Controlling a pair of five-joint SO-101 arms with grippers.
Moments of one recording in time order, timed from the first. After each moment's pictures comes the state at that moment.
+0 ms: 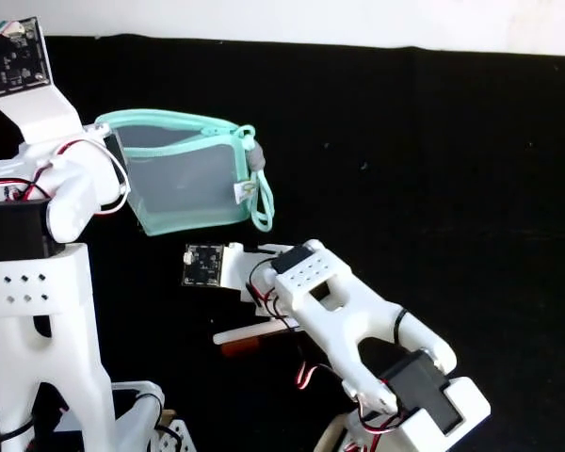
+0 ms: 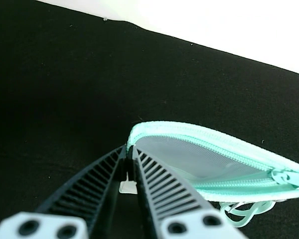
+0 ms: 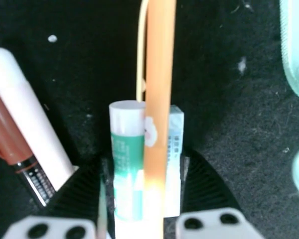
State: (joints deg) left arm -10.6 -26.2 4.5 77.3 11.5; right arm -40.8 -0.3 43.6 41.9 54.0
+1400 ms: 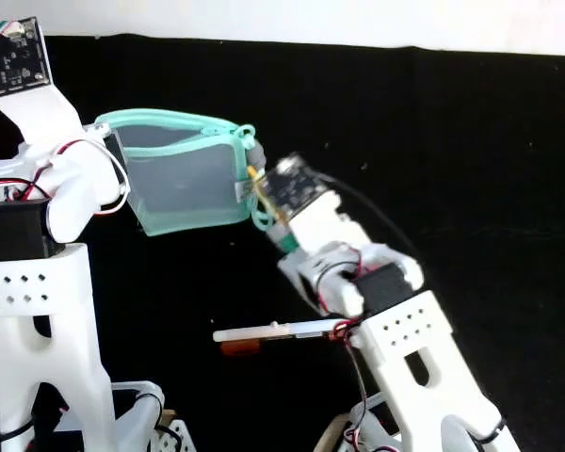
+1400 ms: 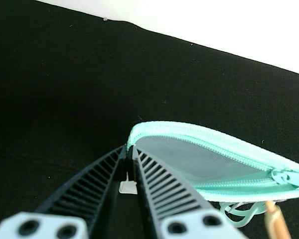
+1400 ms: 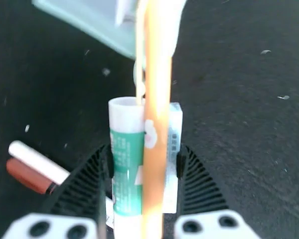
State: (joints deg) left arm -10.6 -26.2 4.5 77.3 11.4; right arm -30.0 -44.2 42.6 59.2 16.7
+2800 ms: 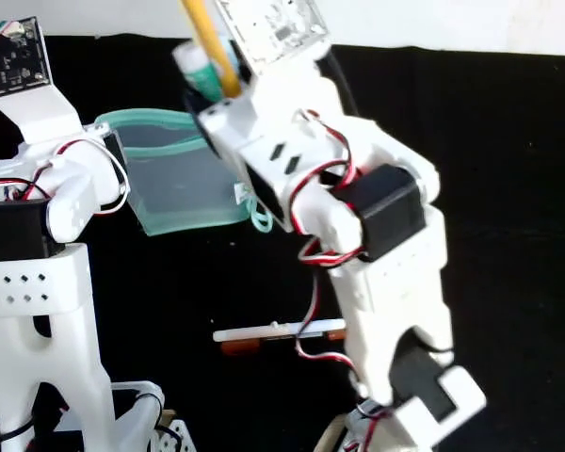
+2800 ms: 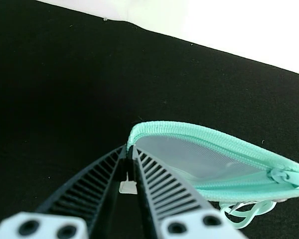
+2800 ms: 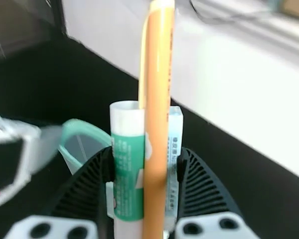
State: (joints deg) left arm -10.6 -26.2 4.5 77.3 11.4; right arm -40.2 -0.4 -55.5 81.4 8.0
